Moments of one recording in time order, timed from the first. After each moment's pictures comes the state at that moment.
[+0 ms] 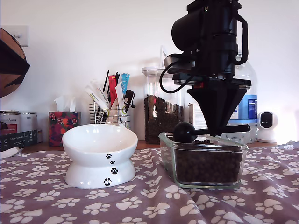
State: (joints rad) left arm -0.48 0.47 0.35 -0.31 0.44 -0.13; right arm 0.54 1.88 1.53 -1.15 0.01 -0.04
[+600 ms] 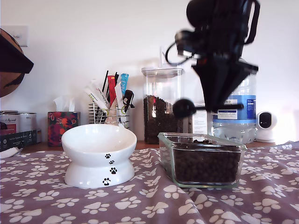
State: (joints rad) left arm -0.48 0.50 0.35 -0.27 0.44 -0.15; right arm 0.48 1.75 1.53 -1.10 -0.10 -0.02
